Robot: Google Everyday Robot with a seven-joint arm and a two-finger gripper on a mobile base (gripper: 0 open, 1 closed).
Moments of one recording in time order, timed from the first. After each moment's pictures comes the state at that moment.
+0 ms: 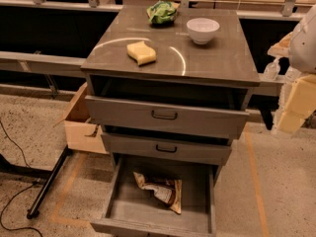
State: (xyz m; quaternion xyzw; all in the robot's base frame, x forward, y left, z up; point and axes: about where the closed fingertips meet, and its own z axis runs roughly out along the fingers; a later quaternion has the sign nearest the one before) arm 0.438 -0.217 0.976 -0.60 0.78 -0.03 0.16
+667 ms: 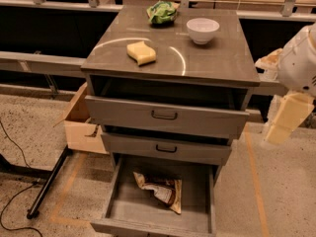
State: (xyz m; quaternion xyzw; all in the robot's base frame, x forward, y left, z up) arm 0.442 -0.204 0.945 -0.62 0.76 0.00 0.19
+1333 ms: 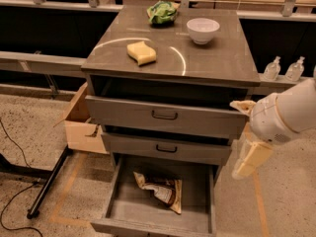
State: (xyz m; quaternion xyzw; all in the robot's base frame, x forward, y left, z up) arm 0.457 -0.185 0.819 -0.64 0.72 0.07 0.26
